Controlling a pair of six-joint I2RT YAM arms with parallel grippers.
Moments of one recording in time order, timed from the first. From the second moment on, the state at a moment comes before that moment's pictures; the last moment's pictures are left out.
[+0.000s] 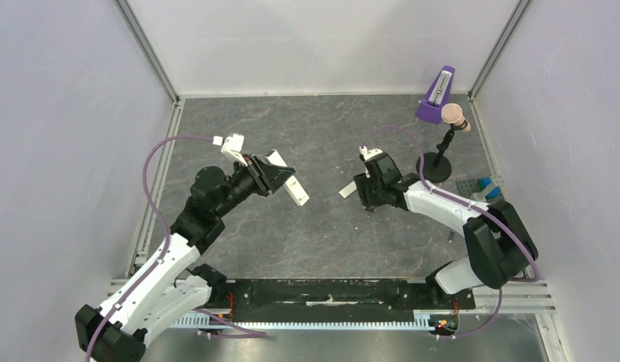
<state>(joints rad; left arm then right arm) -0.53 0.77 0.65 0.06 0.17 -0.75 0.56 1.45 0.82 -0.34 0.16 0.21</state>
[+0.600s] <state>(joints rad) -0.52 0.89 0.73 0.03 0.51 -0.54 0.55 1.52 0.88 -0.38 0.10 0.07</state>
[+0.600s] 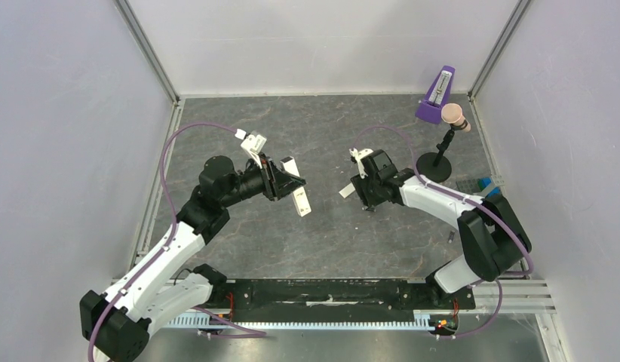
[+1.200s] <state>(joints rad) -0.51 0.90 0.76 -0.01 0.47 -0.45 0.60 1.60 0.89 -0.42 0.08 -0.01</state>
